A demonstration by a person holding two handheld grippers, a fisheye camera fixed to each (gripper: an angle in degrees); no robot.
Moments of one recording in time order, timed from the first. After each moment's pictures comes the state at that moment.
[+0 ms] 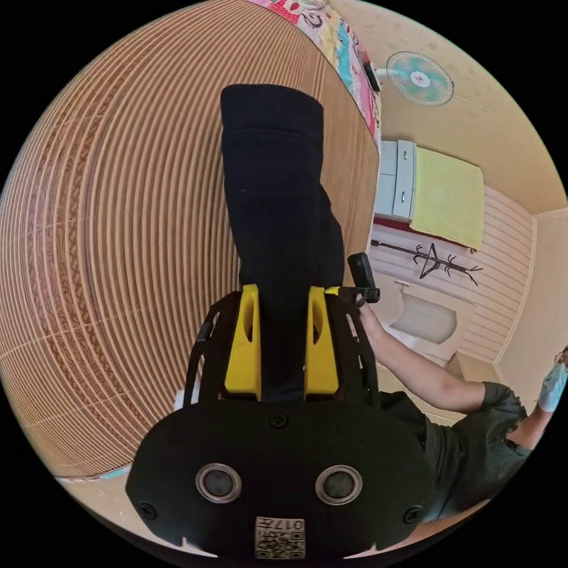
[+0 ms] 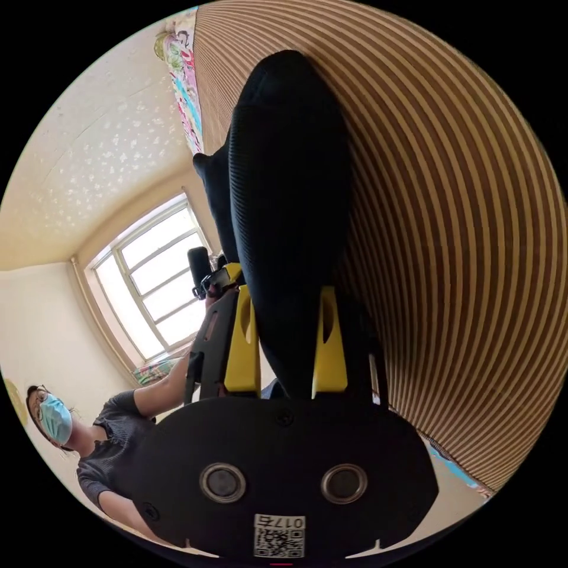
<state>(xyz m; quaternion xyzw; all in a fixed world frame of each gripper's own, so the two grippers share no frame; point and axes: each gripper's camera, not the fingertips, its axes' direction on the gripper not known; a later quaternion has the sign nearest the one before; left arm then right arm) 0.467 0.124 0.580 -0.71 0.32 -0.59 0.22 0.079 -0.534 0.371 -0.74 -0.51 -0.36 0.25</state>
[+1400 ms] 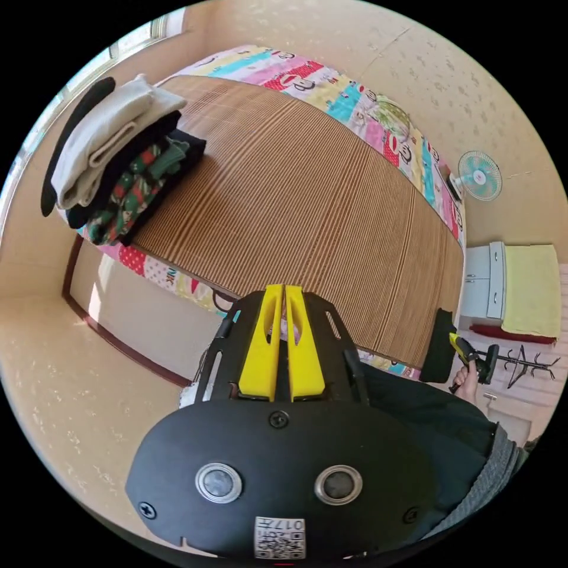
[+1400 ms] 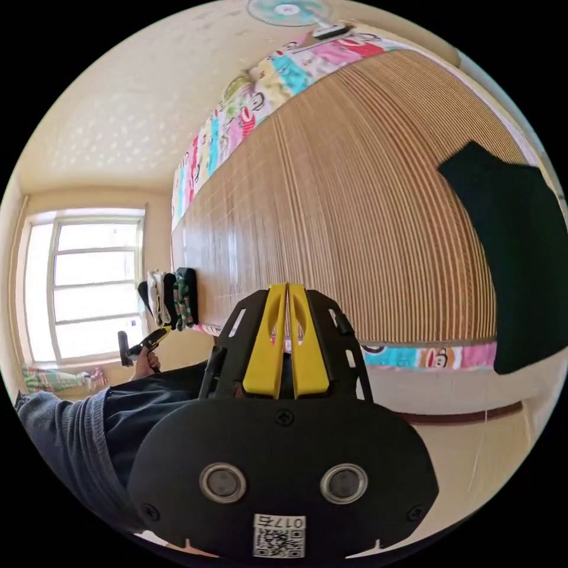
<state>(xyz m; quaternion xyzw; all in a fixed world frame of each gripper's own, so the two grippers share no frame) 0.406 -0.239 0.250 -0.81 -0.05 -0.45 0.38 0.372 -0.457 0.300 -0.48 -0.57 -0.45 0.48</state>
